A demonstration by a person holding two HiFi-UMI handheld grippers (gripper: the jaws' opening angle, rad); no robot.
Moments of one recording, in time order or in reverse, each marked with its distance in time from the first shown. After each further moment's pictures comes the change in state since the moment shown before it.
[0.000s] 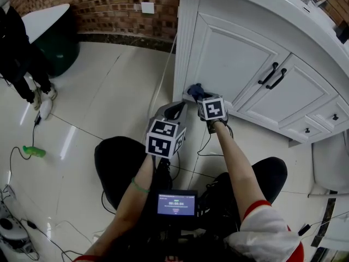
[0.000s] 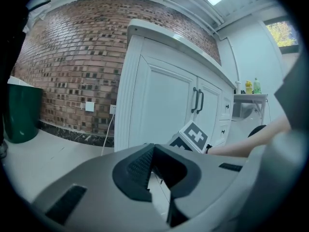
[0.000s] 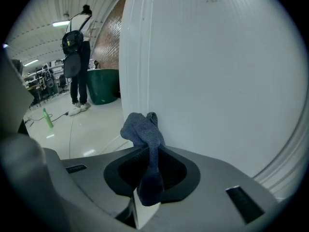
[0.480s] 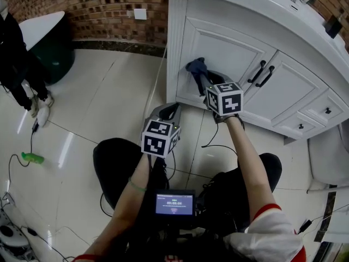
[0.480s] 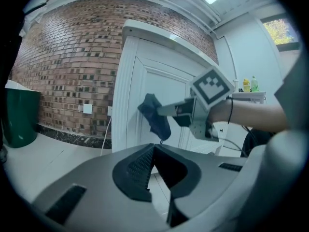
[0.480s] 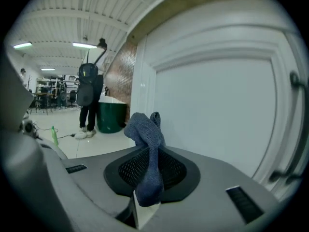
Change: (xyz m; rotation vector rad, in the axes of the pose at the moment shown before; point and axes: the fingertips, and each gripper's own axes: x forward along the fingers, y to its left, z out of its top) left arm -0.005 -0.009 0.006 0.029 0.003 -0.013; right arm -0.137 -0.007 0.140 -0.048 -0.365 0.031
